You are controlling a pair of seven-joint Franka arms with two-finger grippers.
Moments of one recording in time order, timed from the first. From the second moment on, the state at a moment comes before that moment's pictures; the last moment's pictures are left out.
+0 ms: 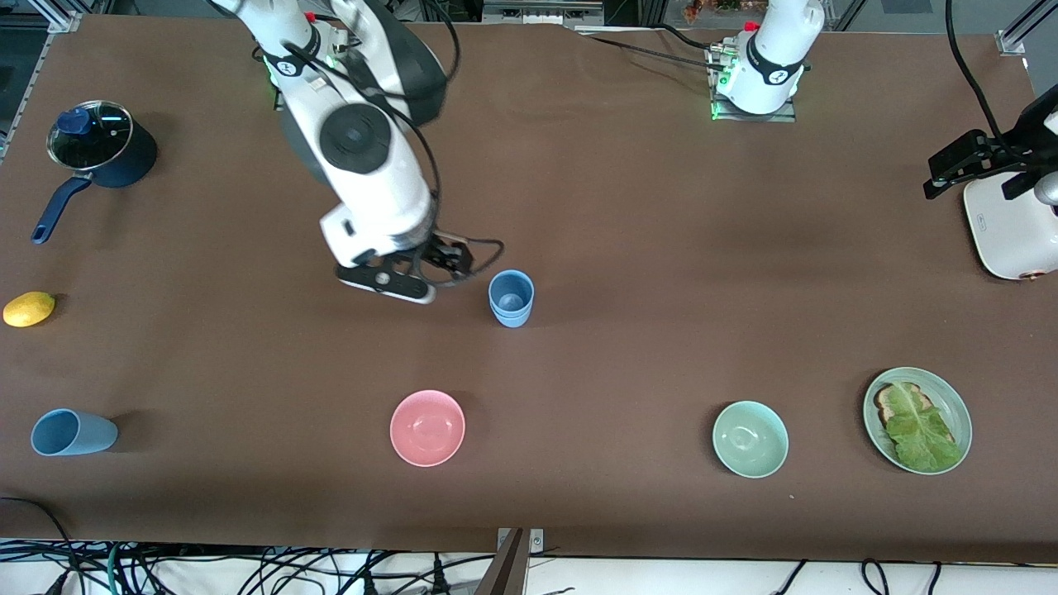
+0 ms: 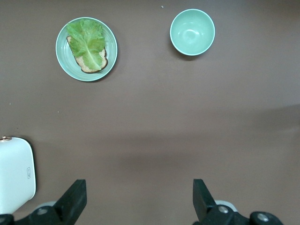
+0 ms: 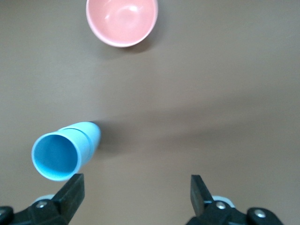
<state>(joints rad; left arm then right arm) -0.03 0.00 0.04 -1.51 0.01 1.50 0.00 0.36 0.38 0.24 -1.44 -0.11 1.79 0.82</state>
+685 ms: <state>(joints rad) -0.03 0.00 0.03 -1.52 0.00 1.49 0.01 0.34 0.16 -0.20 -1.45 0.04 1.49 0.27</state>
